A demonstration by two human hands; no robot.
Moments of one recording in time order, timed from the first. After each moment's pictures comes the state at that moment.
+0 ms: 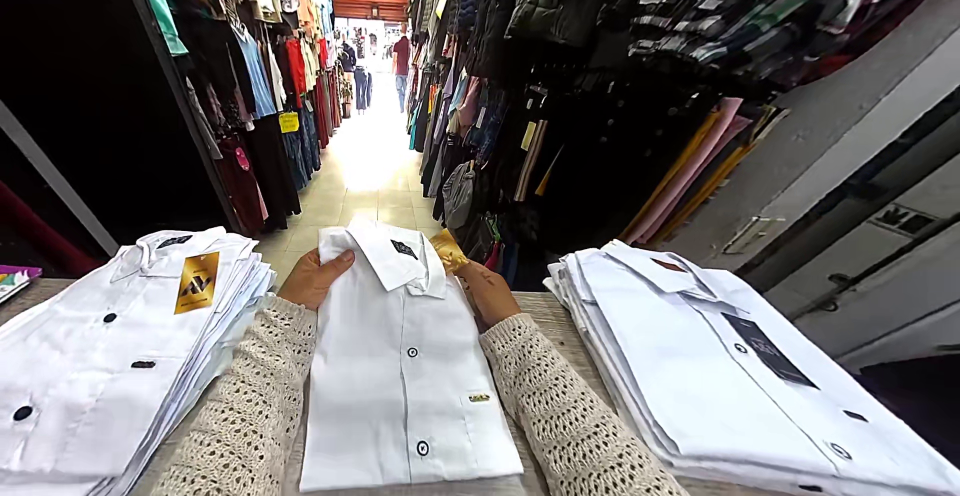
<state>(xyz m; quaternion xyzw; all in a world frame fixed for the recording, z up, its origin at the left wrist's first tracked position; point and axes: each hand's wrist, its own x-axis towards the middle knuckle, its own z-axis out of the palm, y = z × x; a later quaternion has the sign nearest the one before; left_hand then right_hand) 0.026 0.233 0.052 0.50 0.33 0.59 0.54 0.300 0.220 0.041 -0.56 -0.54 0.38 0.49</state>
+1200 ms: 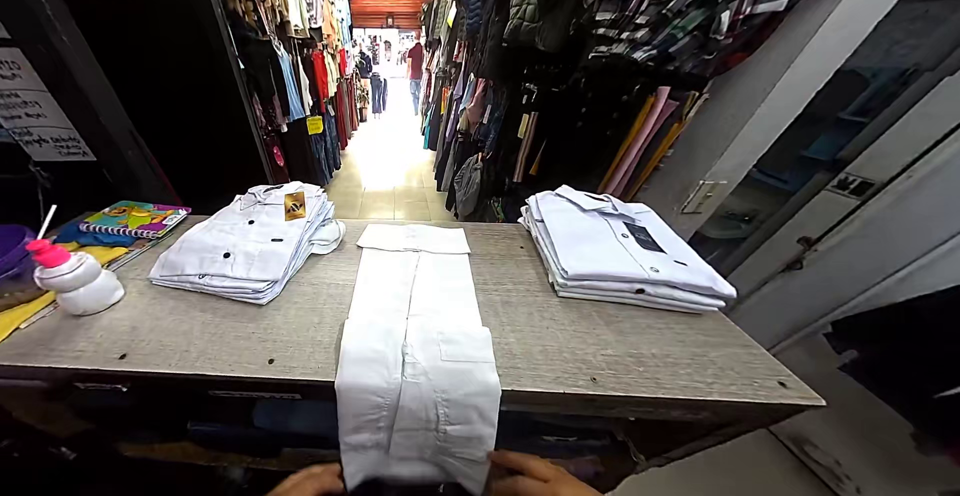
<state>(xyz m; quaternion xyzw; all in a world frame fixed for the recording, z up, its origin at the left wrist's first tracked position) -0.037 -0.228 -0.026 0.73 0.53 0.32 0.28 0.321 -0.212 -0.039 -0.44 -0.83 0.27 0.21</state>
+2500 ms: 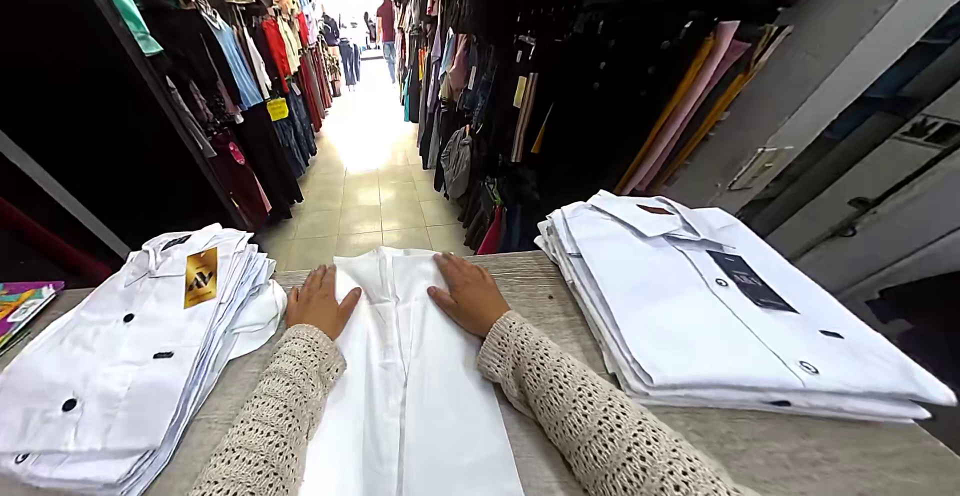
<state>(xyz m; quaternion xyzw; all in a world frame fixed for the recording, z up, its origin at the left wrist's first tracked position) 0.031 0.206 0.013 0.70 0.69 0.13 0.14 0.299 0.196 0.007 -0.61 -0.76 0.15 0.17</state>
